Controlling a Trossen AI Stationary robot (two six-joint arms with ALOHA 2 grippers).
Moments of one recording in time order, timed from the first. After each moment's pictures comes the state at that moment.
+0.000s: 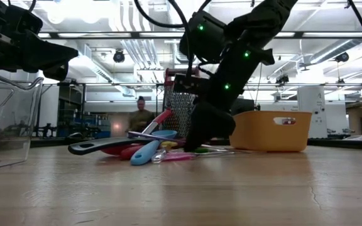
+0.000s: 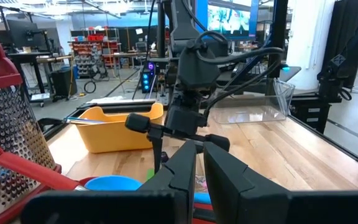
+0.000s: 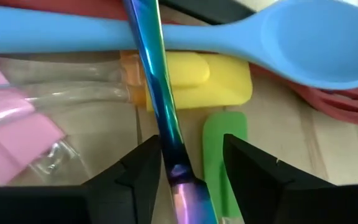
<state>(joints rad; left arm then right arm) 0.08 0.07 0.01 0.03 0.13 0.03 0.07 1.99 1.15 -0.18 0.32 0.01</state>
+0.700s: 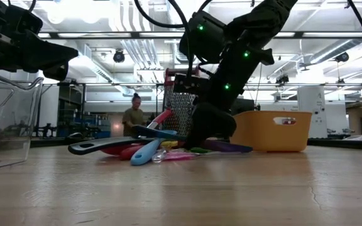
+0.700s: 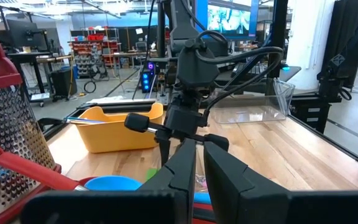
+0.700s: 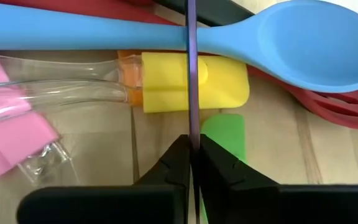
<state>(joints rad) 0.08 0.07 0.01 0.03 0.13 0.03 0.06 1.98 1.15 -0.18 0.32 -0.01</state>
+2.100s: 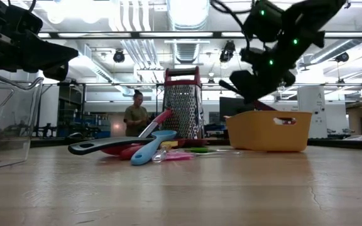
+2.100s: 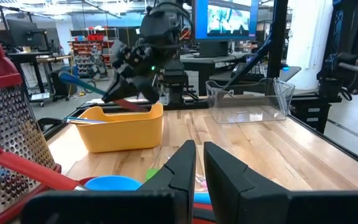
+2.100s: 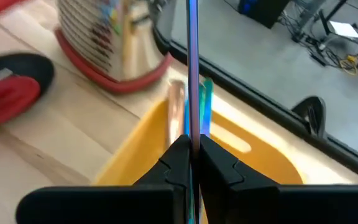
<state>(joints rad) 0.08 0.07 0.01 0.03 0.13 0.03 -0.11 1.41 0.73 -0.22 0.81 0.51</state>
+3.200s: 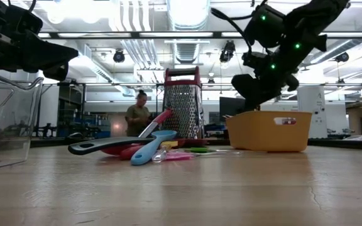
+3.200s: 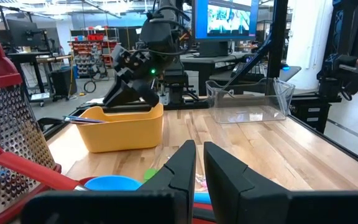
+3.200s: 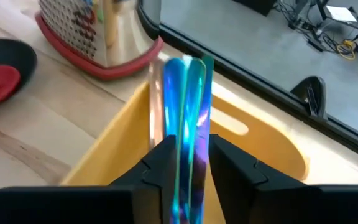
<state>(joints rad) 0.08 0.07 0.01 0.03 0.13 0.03 -0.11 1.42 0.71 -0.22 0.81 0.56</state>
